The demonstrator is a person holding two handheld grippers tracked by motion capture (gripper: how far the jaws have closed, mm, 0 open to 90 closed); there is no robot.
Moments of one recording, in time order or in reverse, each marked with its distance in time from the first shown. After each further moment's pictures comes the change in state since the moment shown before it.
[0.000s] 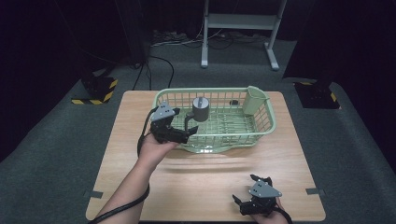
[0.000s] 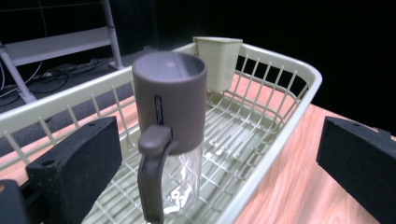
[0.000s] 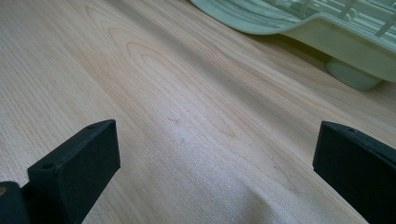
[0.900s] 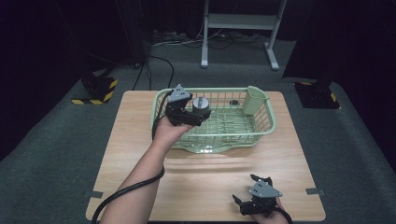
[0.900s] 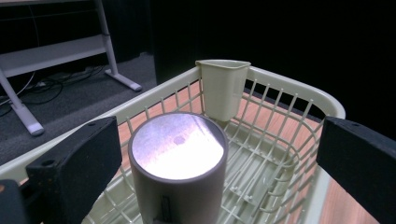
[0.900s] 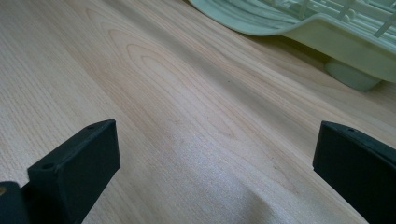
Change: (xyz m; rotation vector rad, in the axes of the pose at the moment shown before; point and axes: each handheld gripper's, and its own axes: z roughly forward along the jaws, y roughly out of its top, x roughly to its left) left arm 0.015 0.038 0.052 -0.018 -0.031 -0.003; right arm -0.001 0.000 0.000 -0.008 0.001 0.006
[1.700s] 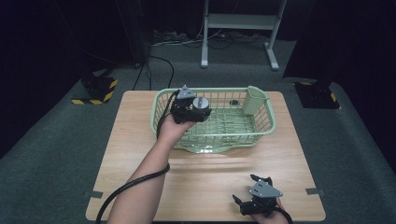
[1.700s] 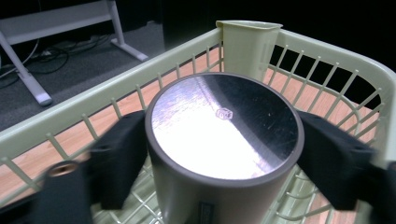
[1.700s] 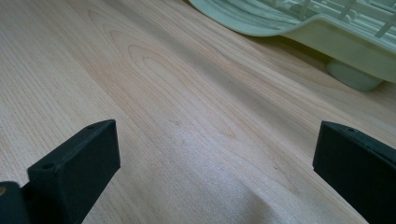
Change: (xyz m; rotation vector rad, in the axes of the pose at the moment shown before) left arm 0.016 -0.010 0.037 0.125 0.045 -0.002; right arm -0.001 0.000 0.000 -0.002 0.007 0.003
